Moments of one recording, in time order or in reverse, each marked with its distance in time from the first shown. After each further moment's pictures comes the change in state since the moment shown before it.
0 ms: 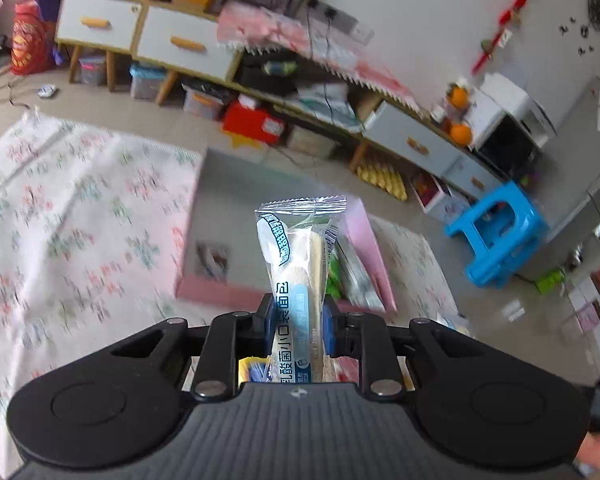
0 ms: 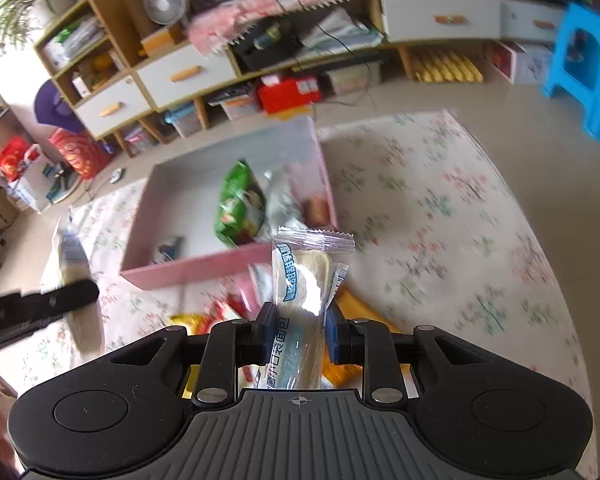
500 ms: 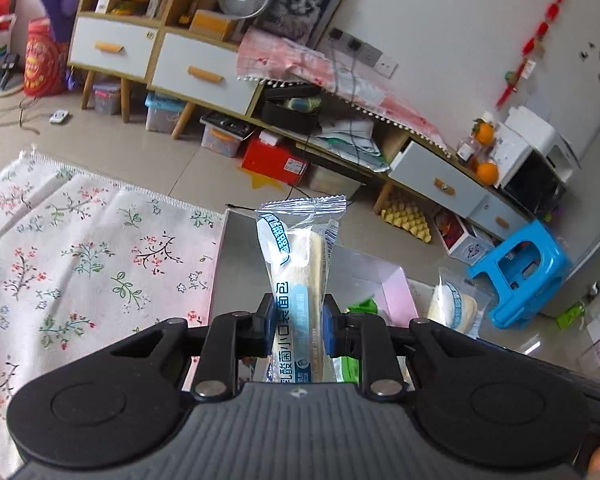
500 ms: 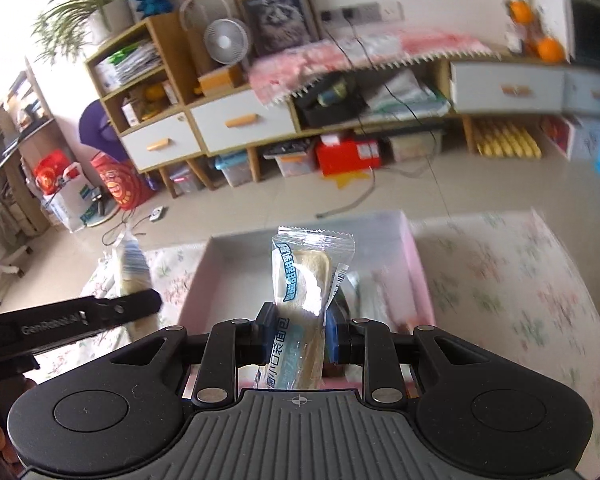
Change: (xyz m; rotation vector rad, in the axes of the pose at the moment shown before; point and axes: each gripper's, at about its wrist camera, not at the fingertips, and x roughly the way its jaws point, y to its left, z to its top) left arm 0.038 0.024 0.034 -0.031 -0.082 0.033; right arm 0.057 0.064 0.061 -0.135 -0.169 0.094
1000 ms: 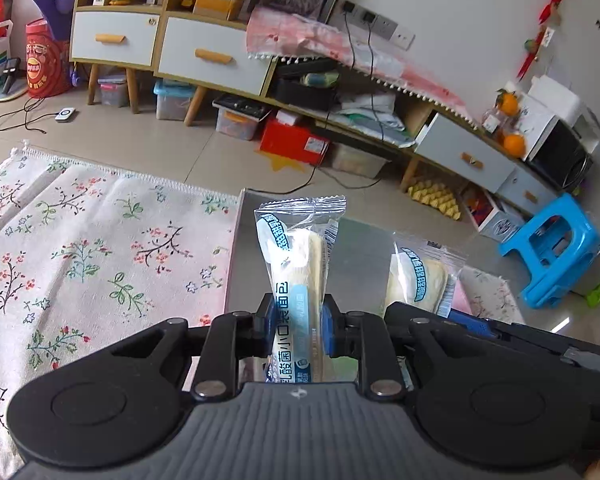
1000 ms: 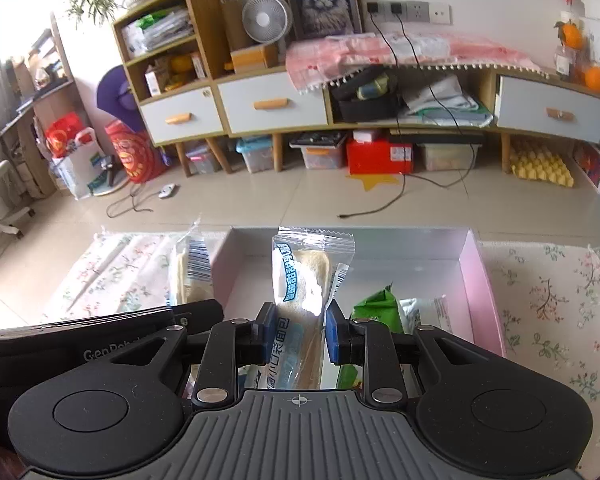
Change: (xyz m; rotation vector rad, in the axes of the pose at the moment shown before) left arm 0.029 0.005 -0.003 0.066 0.062 0.081; right arm 0.063 0.030 -0.002 -0.098 0.047 0.012
